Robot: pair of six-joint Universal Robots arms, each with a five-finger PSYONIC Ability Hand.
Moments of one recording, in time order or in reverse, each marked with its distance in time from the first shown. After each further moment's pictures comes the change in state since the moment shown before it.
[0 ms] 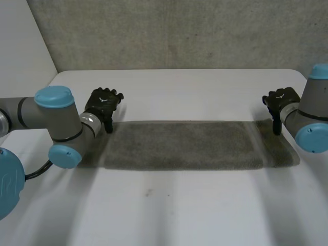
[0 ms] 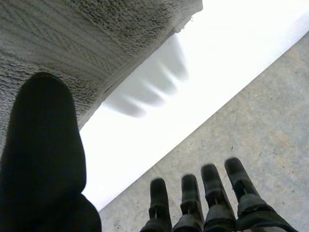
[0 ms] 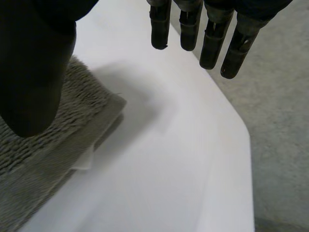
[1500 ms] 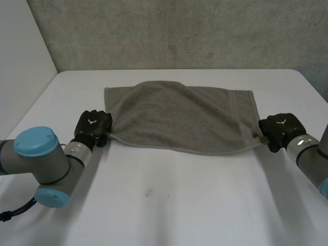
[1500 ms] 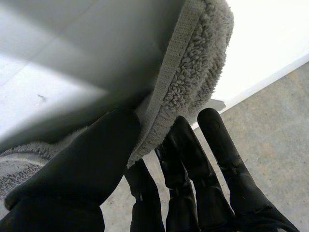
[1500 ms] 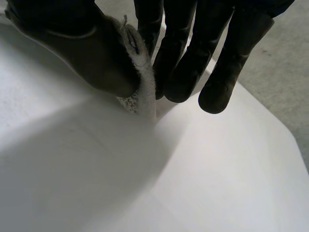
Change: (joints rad) left arm 0.061 0.204 -0.609 0.483 0.058 -0.172; right arm -0.052 -0.415 0.778 -0.335 -0.199 0.140; left_hand 0.928 0.951 0.949 0.950 0.927; right_hand 1.108 1.081 1.086 1.087 1.113
